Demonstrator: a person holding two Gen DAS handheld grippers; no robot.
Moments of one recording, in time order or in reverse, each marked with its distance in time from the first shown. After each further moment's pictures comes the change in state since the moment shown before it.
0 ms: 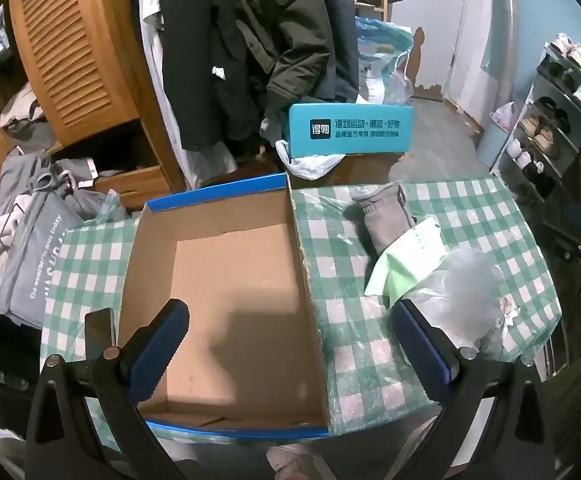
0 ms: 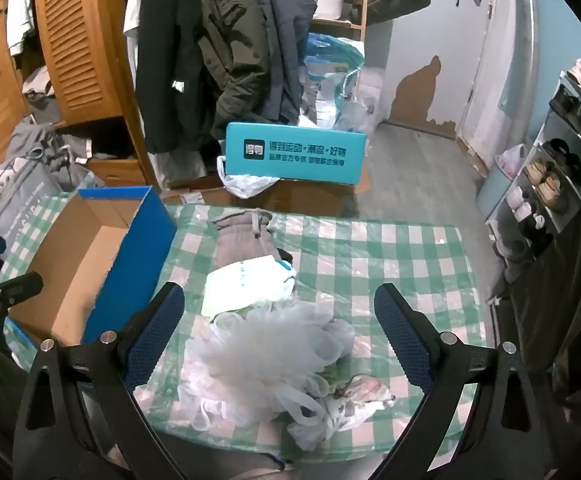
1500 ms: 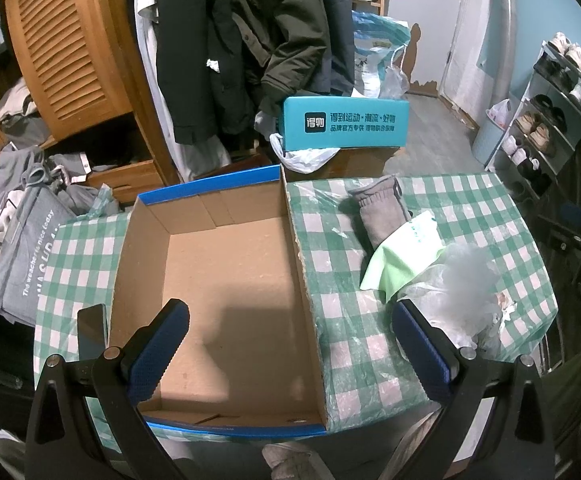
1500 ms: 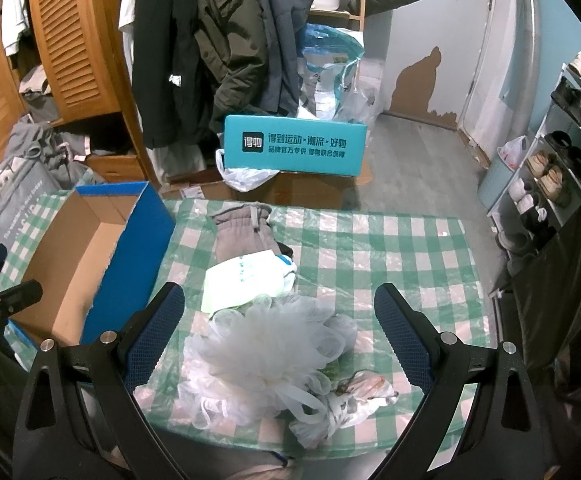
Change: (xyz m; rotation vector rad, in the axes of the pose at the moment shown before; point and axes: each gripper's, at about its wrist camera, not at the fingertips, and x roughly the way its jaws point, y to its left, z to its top) left arm 0.004 0.000 -0.005 -0.007 0.007 -0.018; right arm 0.007 -0.003 0.001 0.008 0.019 0.015
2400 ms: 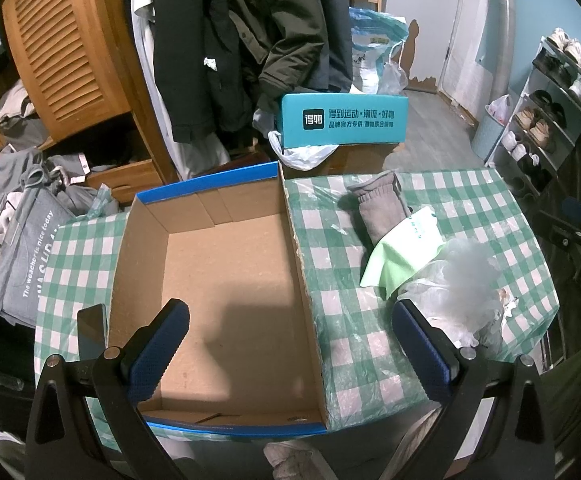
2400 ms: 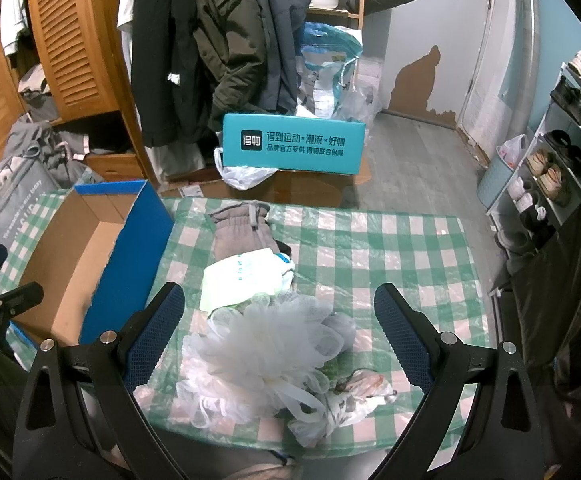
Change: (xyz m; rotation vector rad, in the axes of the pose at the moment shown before) left arm 0.000 -0.001 0.001 0.000 0.003 0.002; right arm 0.000 0.000 0.000 0.002 0.007 0.000
